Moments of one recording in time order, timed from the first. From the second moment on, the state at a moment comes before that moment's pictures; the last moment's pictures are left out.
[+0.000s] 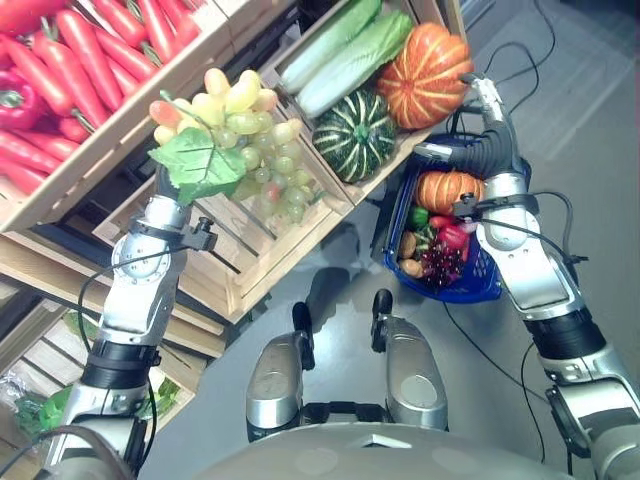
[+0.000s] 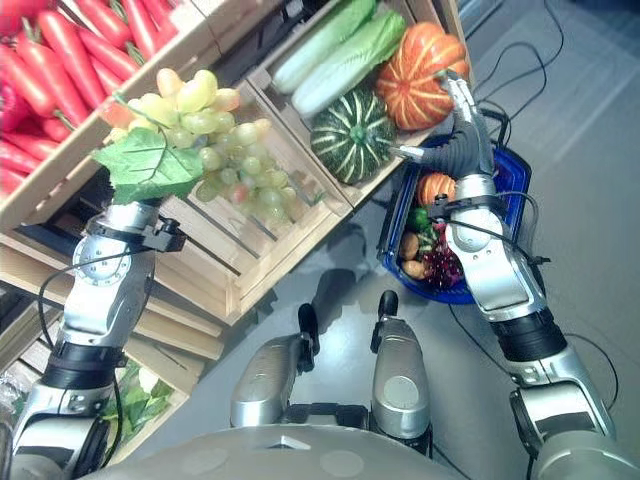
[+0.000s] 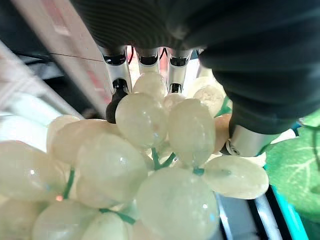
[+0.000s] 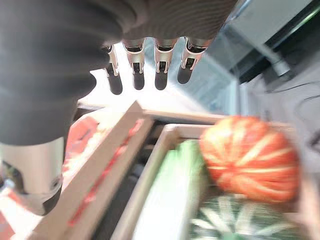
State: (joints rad) left arm -0.24 0.53 -0.06 -0.19 -0.39 -0.24 -0.15; right arm -0.42 -0.58 0.27 -0.16 -0.18 0.23 -0.30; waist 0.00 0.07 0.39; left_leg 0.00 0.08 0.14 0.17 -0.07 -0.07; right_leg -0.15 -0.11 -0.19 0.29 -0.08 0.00
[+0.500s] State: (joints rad) left arm -0.30 0.57 -0.13 -0.22 -0.34 -0.35 -0.36; right arm -0.44 -0.57 0.43 -0.15 -0.18 0.33 -0.10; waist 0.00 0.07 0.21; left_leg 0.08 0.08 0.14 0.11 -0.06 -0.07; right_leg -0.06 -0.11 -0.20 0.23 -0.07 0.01
